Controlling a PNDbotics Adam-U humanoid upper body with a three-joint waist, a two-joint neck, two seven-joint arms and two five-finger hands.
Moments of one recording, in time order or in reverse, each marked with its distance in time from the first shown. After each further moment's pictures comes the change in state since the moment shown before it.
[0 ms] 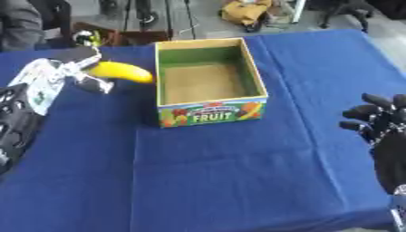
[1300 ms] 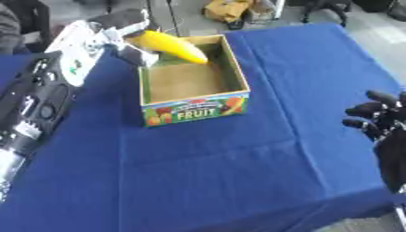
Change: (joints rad) left arm -0.088 -0.121 -0.111 -0.098 -0.016 -0.115 -0.018; right arm -0.018 0.000 0.015 0.001 -0.014 0.008 0.025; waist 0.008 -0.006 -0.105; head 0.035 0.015
